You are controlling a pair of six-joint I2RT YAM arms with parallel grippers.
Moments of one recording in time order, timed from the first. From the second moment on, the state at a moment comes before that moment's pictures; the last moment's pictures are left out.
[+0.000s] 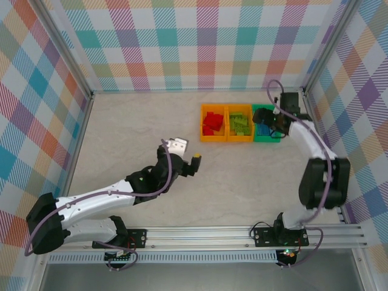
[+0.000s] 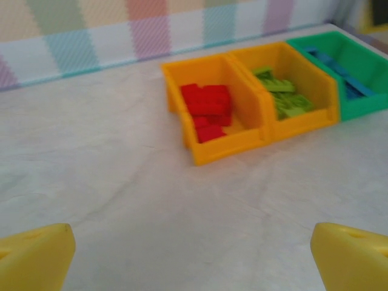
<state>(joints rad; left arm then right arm) -0.99 1.13 0.74 -0.09 -0.63 -0.29 0.01 1.55 1.18 -0.48 -0.16 0.31</state>
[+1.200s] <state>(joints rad) -0.21 1.33 0.35 0.44 -0.38 -0.03 0.06 1.56 0.37 0.82 0.05 0.05</state>
